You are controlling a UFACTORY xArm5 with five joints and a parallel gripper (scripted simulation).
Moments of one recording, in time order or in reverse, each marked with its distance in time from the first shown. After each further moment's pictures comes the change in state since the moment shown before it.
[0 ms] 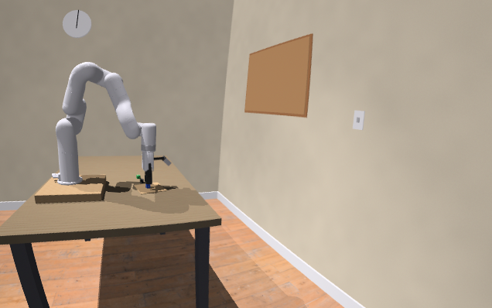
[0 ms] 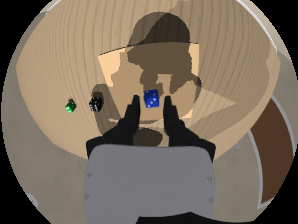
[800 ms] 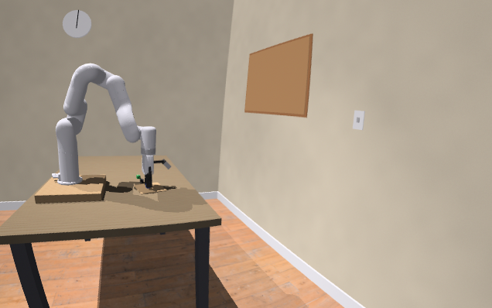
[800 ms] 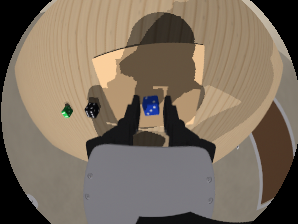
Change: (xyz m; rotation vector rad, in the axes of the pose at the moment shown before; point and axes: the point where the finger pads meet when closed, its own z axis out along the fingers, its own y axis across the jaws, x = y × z) arm -0.001 0.000 0.017 0.000 -0.001 0.000
